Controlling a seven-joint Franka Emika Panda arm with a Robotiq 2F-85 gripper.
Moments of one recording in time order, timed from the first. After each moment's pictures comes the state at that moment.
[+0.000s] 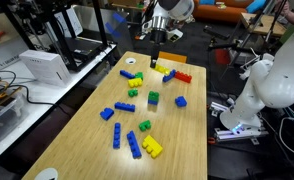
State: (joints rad) arm -0.11 -0.01 -0.22 -2.04 0.64 1.80 -0.73
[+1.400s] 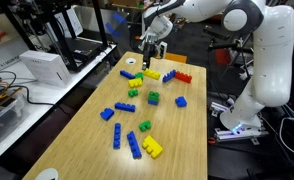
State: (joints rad) arm -0.35 0.51 -0.21 -1.71 0.98 1.45 -0.84
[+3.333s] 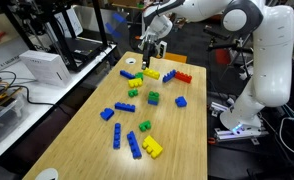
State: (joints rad) arm -0.35 0.51 -0.21 -1.70 0.98 1.44 -0.84
